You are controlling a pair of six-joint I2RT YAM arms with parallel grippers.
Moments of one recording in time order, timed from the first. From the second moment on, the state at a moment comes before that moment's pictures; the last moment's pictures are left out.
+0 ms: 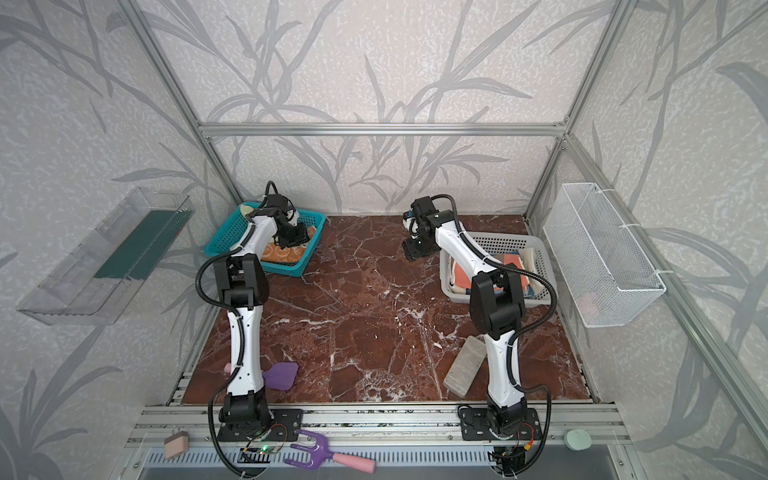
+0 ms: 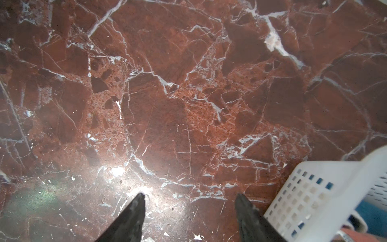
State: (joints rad) left arm 0.09 2.56 2.35 -0.94 0.25 -0.17; right arm 0.40 2.11 1.92 -0.93 -0.11 -0.05
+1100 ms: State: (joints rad) left arm -0.22 1.50 1.74 -0.50 0.61 -0.39; right arm 0.41 1.36 1.41 -0.76 -0.24 0.13
